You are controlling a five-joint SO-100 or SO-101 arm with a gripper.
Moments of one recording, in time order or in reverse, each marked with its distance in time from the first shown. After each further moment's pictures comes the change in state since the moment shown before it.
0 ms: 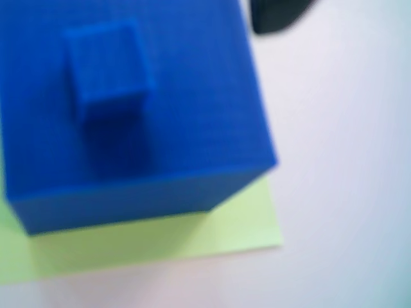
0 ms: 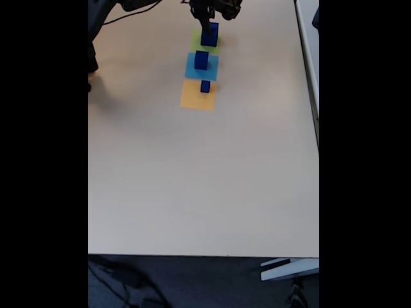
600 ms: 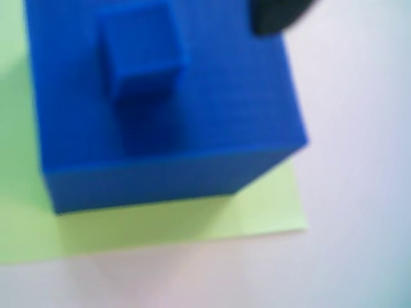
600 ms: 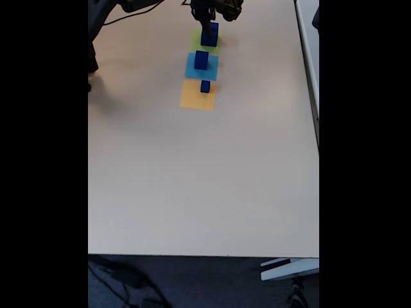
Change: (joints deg) arm 1.0 0.0 0.0 0.0 -2.2
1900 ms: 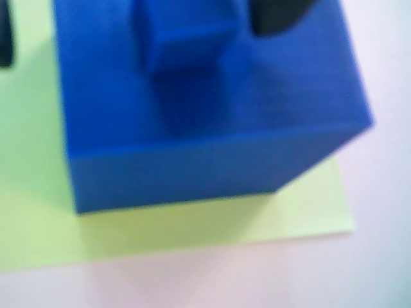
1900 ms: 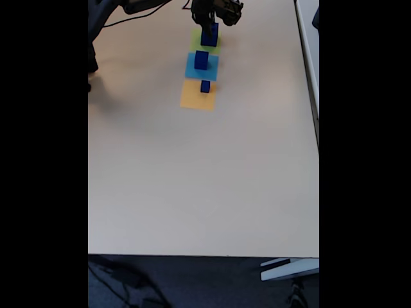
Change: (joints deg) arm 0.5 -2.0 0.0 -0.1 -1.1
